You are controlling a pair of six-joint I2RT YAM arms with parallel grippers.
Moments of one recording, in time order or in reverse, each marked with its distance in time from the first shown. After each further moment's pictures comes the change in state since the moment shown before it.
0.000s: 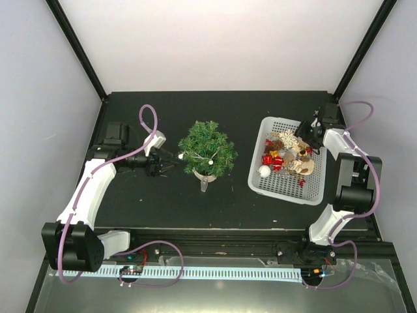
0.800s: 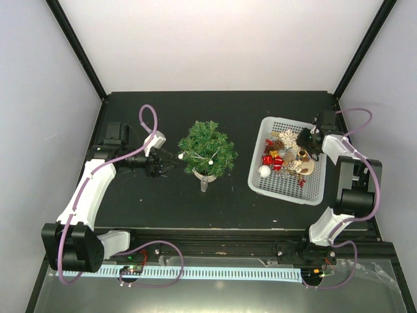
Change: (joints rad) left arm 0.000 -0.003 0.000 -0.007 0.007 0.007; right arm 0.000 -0.039 -0.110 0.041 0.008 0.015
